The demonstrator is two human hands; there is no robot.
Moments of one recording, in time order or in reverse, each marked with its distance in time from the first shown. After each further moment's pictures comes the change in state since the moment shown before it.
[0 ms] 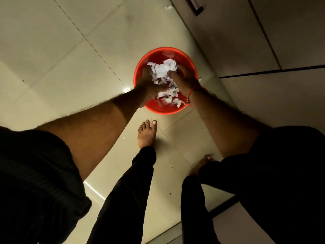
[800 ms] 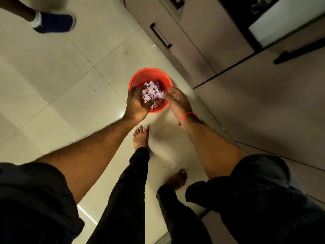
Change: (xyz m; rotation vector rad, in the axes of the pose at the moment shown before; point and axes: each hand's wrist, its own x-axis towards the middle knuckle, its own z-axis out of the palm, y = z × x) left_hand -0.162 0.222 -0.303 -0.441 0.018 0.343; right_hand -0.189 0.002 -0.038 0.290 0.205 -0.145
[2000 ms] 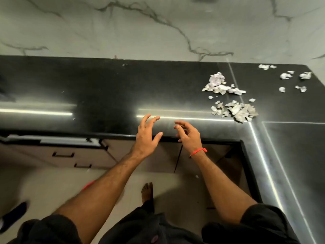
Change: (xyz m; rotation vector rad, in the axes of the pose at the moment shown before) left_hand -0.311 0.523 0.129 0.222 -0.479 0.999; right_hand -0.415 -0.056 -0.452 0.384 0.893 -0.413
